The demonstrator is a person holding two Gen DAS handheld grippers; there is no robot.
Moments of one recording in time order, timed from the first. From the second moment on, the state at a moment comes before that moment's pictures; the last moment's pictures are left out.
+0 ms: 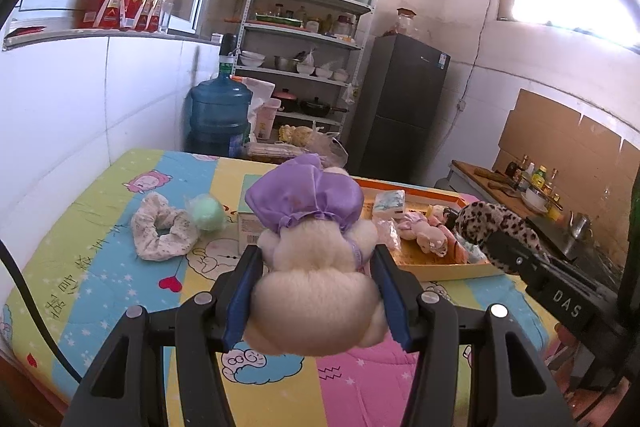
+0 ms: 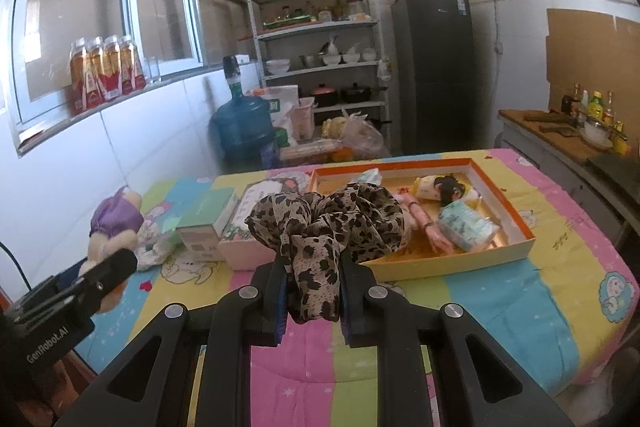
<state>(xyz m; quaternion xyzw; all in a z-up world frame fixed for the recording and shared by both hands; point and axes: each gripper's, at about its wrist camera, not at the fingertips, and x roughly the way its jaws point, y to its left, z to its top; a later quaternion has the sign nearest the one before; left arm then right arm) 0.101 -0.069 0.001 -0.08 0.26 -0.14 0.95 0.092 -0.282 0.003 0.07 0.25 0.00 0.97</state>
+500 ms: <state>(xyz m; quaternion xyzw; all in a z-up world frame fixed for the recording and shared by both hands) 0.111 -0.092 -0.010 -0.08 0.27 -0.16 0.95 0.099 -0.310 -0.010 0.10 0.26 -0.01 0.96</state>
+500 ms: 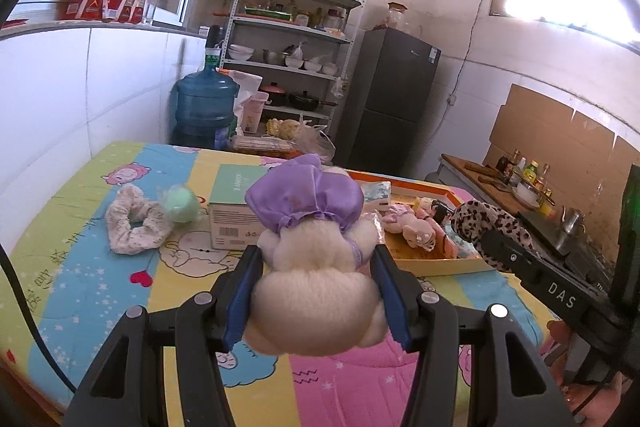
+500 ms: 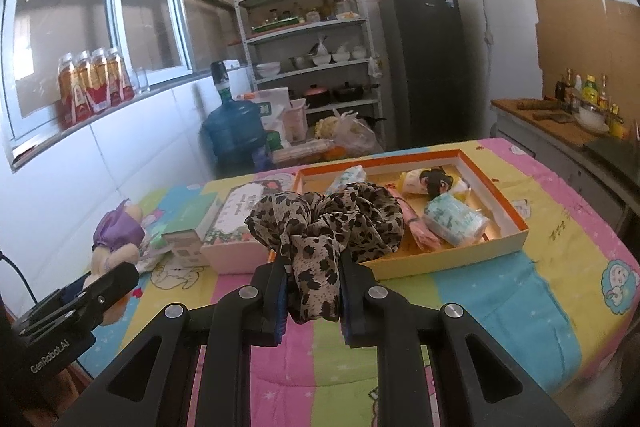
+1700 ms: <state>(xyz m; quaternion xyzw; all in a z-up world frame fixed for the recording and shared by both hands) 0.178 -0.237 -0.016 0.00 0.27 -0.18 0.95 0.121 -0.444 -0.032 0.17 0.22 -0.04 0.96</state>
